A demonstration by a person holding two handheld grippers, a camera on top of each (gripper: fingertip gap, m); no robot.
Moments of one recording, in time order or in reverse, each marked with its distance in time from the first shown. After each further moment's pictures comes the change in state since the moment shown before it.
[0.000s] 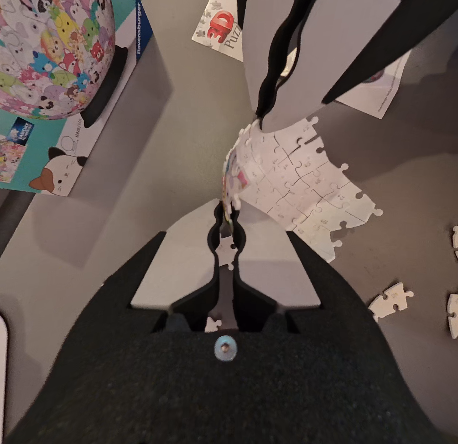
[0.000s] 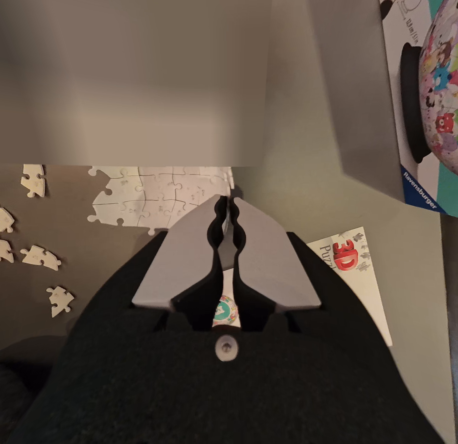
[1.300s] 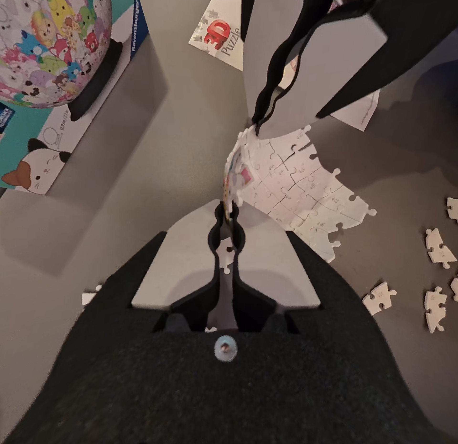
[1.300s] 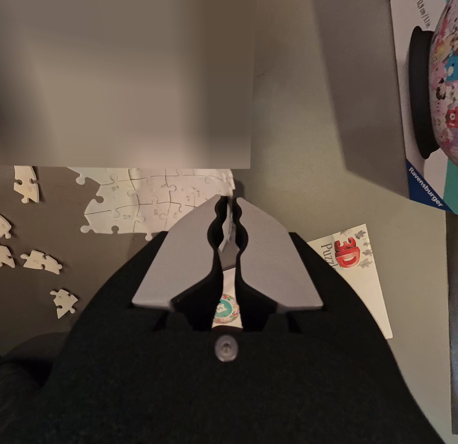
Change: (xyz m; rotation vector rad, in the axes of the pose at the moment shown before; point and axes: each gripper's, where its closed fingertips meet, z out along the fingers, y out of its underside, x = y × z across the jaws) left arm 0.000 0.001 0.002 0.047 0.088 -0.069; right arm 0.002 0.000 0.006 -0.060 0.011 0.027
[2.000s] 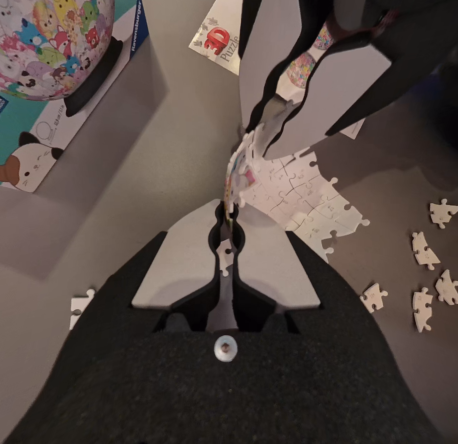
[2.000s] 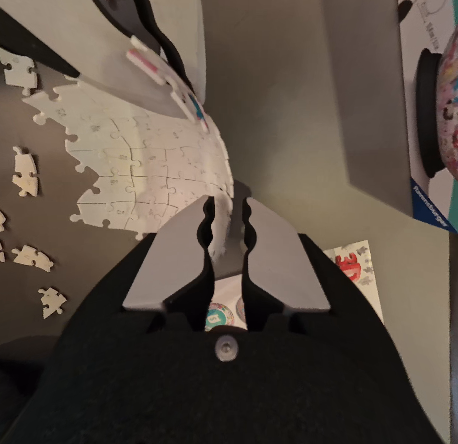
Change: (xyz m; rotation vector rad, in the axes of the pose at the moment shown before) left arm -0.001 0.000 0.000 0.033 0.047 -0.044; right arm -0.002 -0.003 0.005 0.045 -0.030 -0.059
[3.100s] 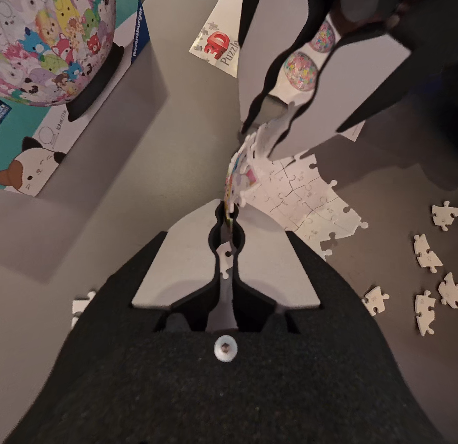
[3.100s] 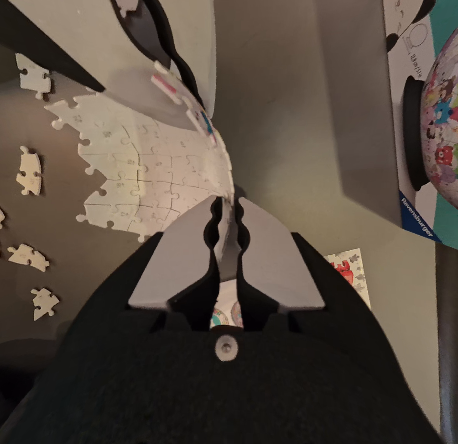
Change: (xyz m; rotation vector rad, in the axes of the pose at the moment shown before) left arm 0.000 -0.002 0.000 0.007 -0.008 0.007; right arm 0.000 -0.006 -0.004 0.049 0.002 -0.042
